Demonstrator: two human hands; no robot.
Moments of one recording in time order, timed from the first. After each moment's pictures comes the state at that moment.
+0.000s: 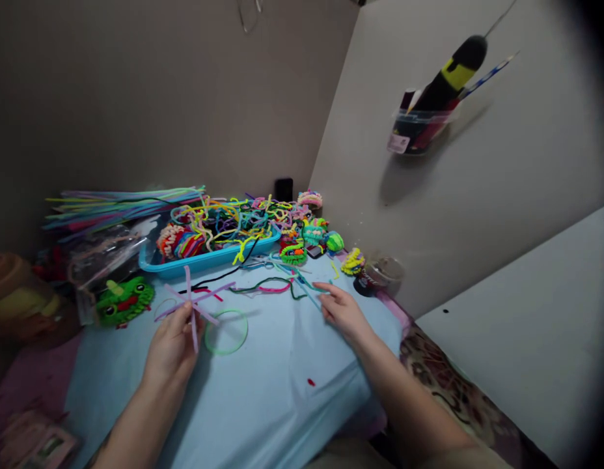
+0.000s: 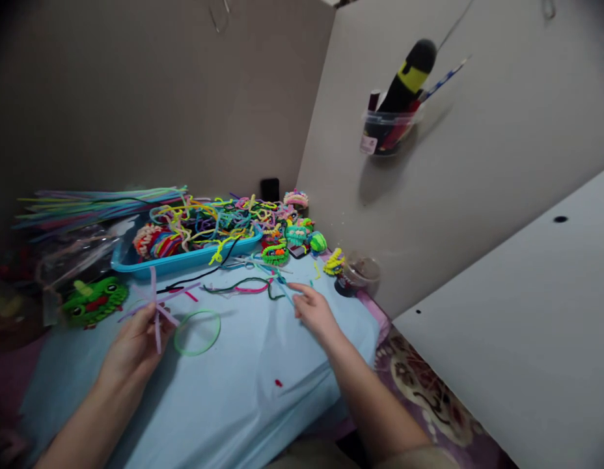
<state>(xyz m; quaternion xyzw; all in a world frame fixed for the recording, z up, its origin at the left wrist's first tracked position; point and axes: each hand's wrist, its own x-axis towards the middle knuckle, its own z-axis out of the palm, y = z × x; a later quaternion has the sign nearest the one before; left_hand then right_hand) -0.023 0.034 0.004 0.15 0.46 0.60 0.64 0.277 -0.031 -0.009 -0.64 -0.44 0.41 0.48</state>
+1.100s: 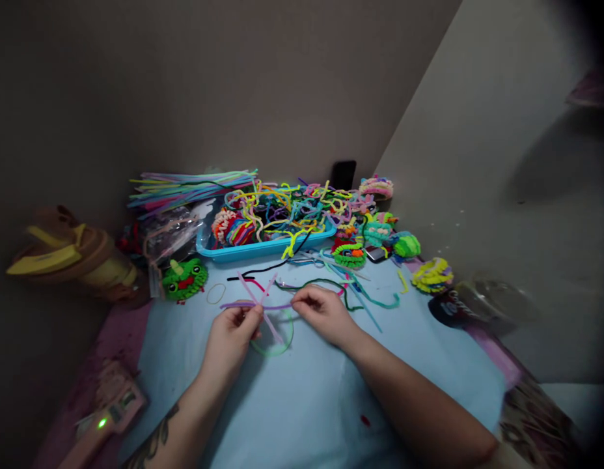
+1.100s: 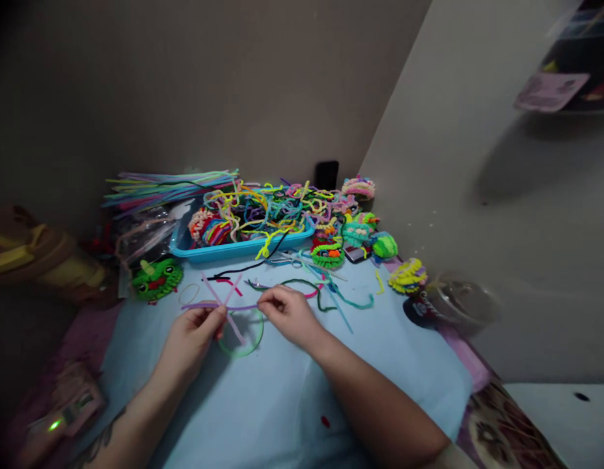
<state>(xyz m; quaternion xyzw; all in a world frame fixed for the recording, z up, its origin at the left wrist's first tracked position) -0.018 0.023 -0.002 0.41 0.57 0.45 0.55 0.169 0.037 -0.012 -0.50 -0.67 0.37 0.40</state>
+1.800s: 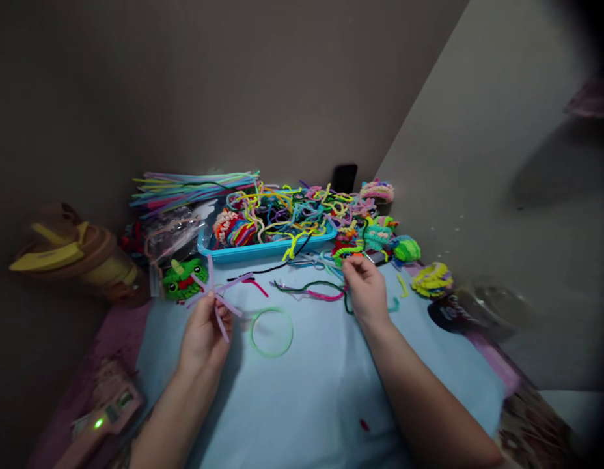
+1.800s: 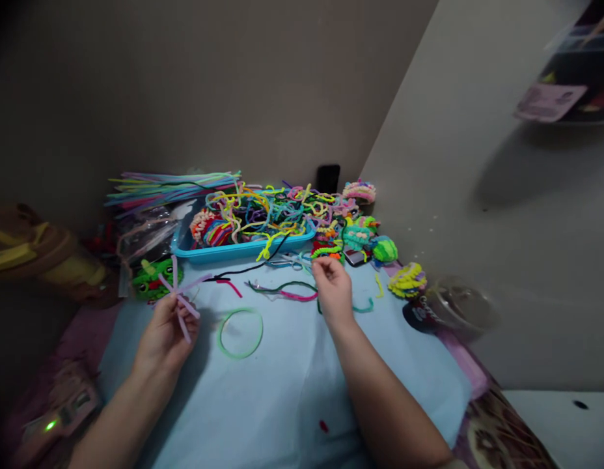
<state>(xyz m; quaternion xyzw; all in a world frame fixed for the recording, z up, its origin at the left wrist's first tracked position) -0.042 0.043 0.011 0.06 0.41 0.64 0.64 0.226 0.070 -0.016 -0.55 -0.45 0.28 0.64</state>
